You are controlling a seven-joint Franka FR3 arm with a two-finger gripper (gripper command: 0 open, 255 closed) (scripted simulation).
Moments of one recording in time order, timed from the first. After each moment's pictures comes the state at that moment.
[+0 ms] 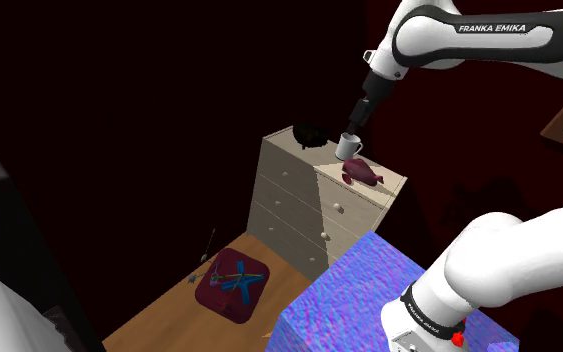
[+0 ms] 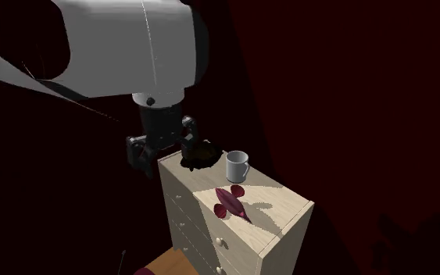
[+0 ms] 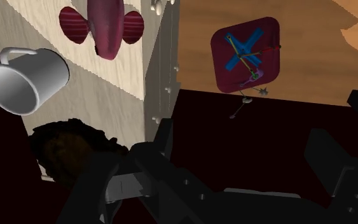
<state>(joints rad) -0.08 -0.55 -0.15 -2.34 -0.07 1.91 -0.37</state>
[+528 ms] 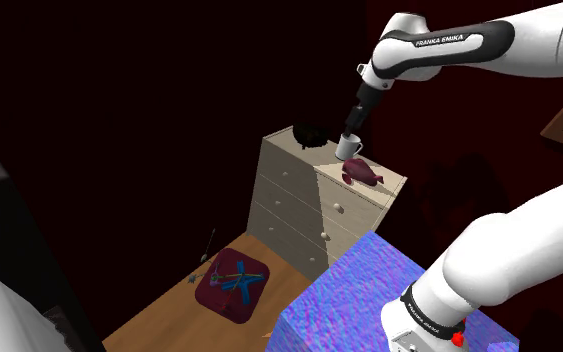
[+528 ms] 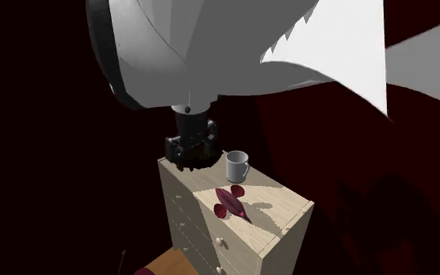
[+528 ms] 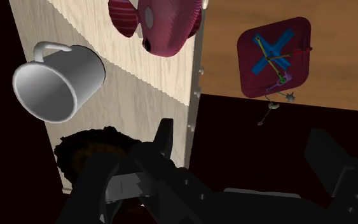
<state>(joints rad) -0.11 -0.31 -0.27 -2.24 -0.09 2.05 -0.51</state>
